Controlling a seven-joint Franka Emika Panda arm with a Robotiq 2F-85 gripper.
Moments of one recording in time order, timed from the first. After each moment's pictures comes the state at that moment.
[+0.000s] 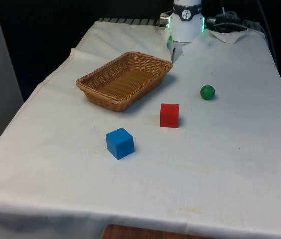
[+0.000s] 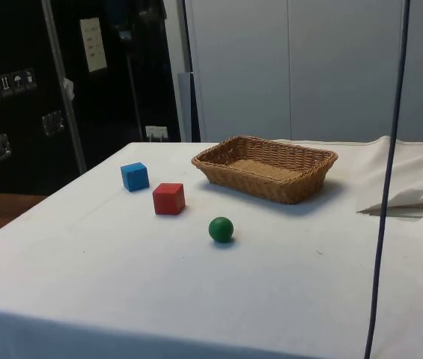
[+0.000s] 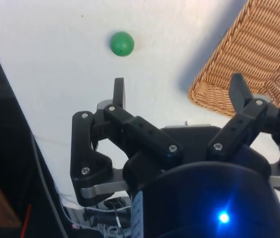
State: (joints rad) arm 0.25 0.16 -0.25 -1.76 0.04 1.88 0.02
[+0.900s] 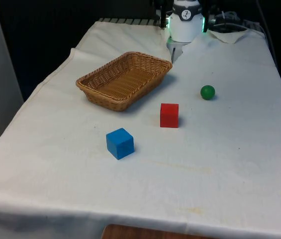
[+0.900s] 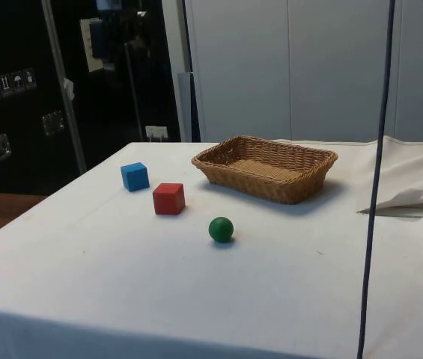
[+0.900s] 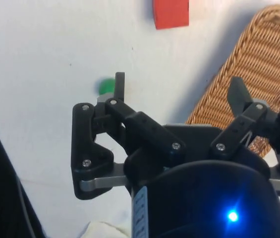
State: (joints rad) arm 0.25 0.26 -0.25 -1.75 0.01 2.05 0.12
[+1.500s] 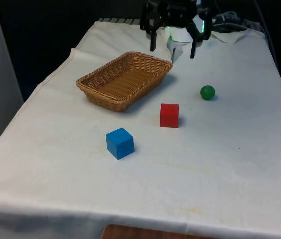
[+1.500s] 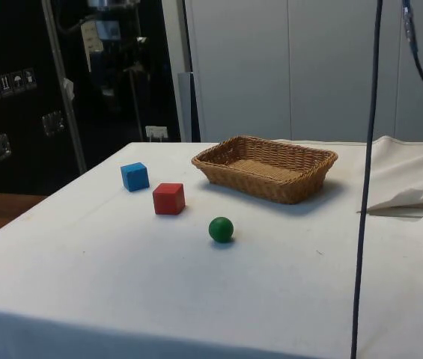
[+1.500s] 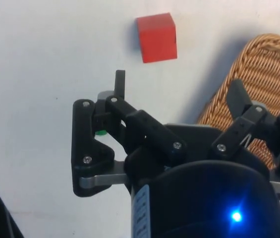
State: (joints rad) arm 0.24 0.36 -0.27 -1.75 0.01 2.16 0.16
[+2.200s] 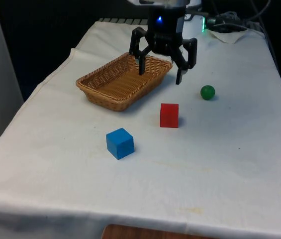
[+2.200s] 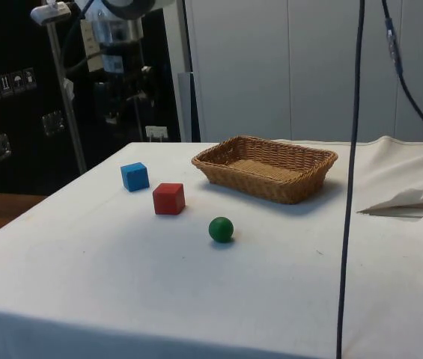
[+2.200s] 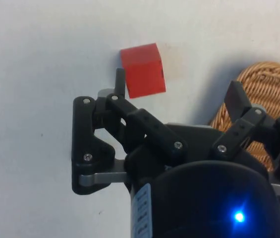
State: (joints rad) arm 0.22 0.47 -0.30 -1.73 0.04 2.26 0.19
